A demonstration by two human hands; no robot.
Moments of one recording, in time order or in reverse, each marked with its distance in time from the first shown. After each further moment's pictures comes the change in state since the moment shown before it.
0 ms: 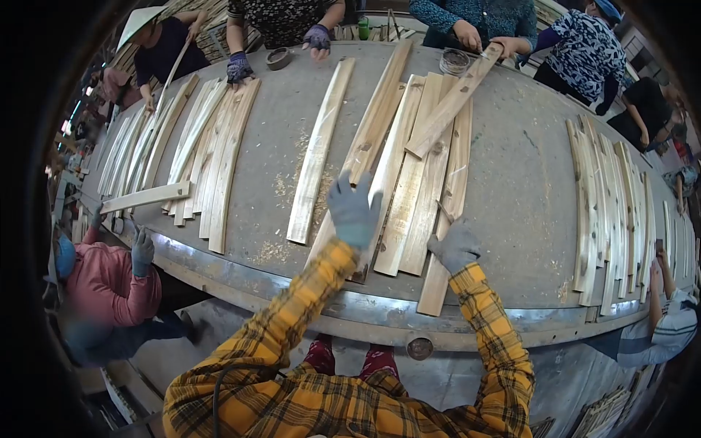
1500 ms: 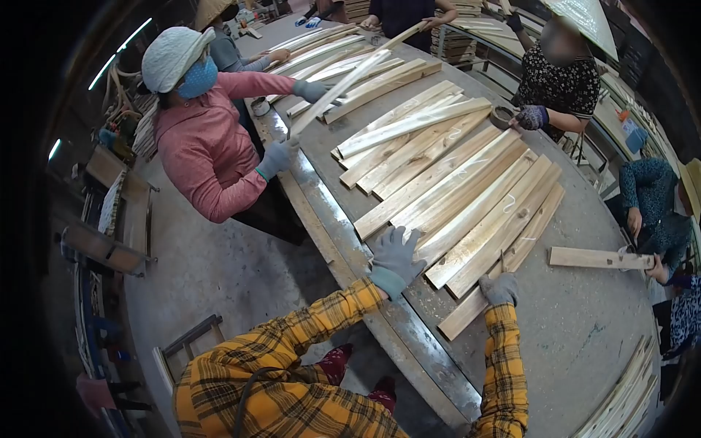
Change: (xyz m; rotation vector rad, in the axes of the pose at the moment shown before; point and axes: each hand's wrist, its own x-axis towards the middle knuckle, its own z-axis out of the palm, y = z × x) left_hand -0.019 -0.282 -0.174 0.120 -0.365 -0.478; right_hand -0.020 -0.317 0.023 -0.185 -0.106 -0.136
